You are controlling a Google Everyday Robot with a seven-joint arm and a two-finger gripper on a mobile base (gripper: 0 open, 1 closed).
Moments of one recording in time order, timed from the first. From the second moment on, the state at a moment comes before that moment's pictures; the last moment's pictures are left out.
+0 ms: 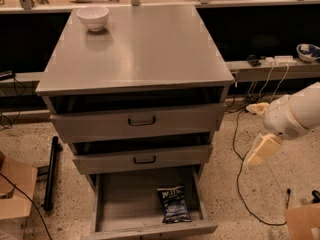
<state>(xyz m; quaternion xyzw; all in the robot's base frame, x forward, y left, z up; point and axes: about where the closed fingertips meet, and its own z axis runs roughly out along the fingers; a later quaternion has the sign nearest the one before) 0.486 -0.242 0.766 -0.58 0.77 0.11 0.24</state>
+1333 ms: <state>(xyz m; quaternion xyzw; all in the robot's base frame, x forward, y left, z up) 0.488 -0.238 0.657 -0.57 0.78 0.17 0.21</state>
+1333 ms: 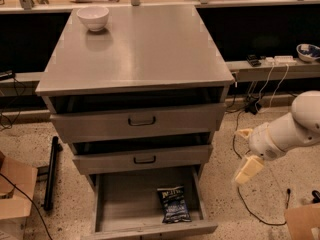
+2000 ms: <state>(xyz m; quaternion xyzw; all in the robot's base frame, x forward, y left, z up) 0.486 -0.251 0.559 -0.55 0.75 0.26 0.24</state>
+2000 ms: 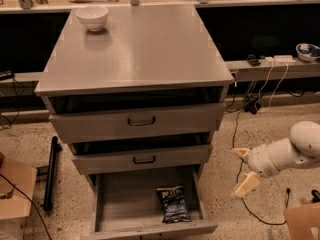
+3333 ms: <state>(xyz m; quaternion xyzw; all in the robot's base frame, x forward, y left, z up) 0.503 -0.199 0.450 -0.54 0.72 0.35 0.26</state>
